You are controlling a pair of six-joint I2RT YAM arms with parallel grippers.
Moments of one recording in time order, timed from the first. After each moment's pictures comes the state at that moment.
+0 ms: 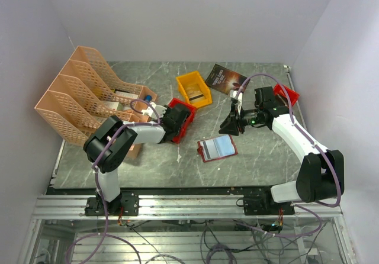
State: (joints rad) left arm -0.73 1.83 0.95 0.16 -0.67 -1.54; right arm 0.19 1.39 0.97 -0.55 -1.07 -0.63
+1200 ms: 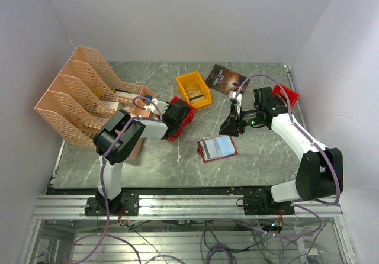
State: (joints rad) left arm -0.68 1.96 1.00 0.32 -0.60 -1.48; right arm 0.19 1.41 0.97 -0.57 -1.07 -0.64
